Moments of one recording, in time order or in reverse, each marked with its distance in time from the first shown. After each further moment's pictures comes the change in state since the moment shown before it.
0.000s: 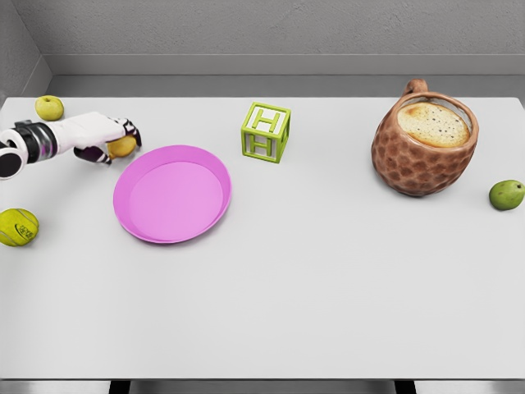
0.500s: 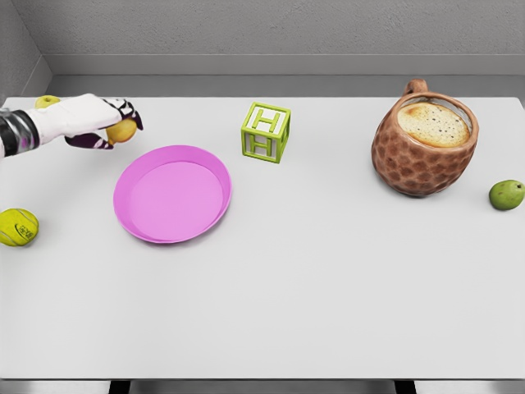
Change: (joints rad) left arm 0.052 0.150 0.005 -0.296 0.149 0.000 -0.003; right arm 0.002 0.000 0.000 0.000 0.000 0.000 0.000
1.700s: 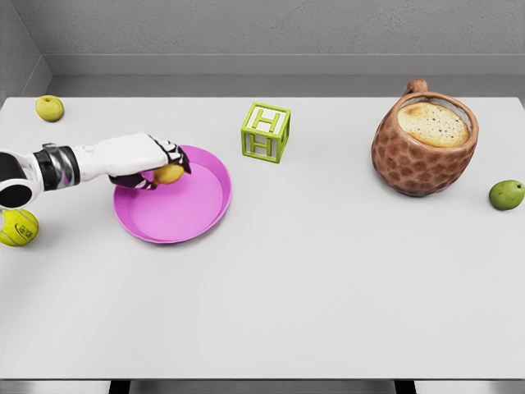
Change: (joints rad) left arm 0.133 0.000 -0.021 -0.255 0.053 0.000 -0.037; right arm -0.002 0.000 0.000 0.000 0.000 0.000 0.000
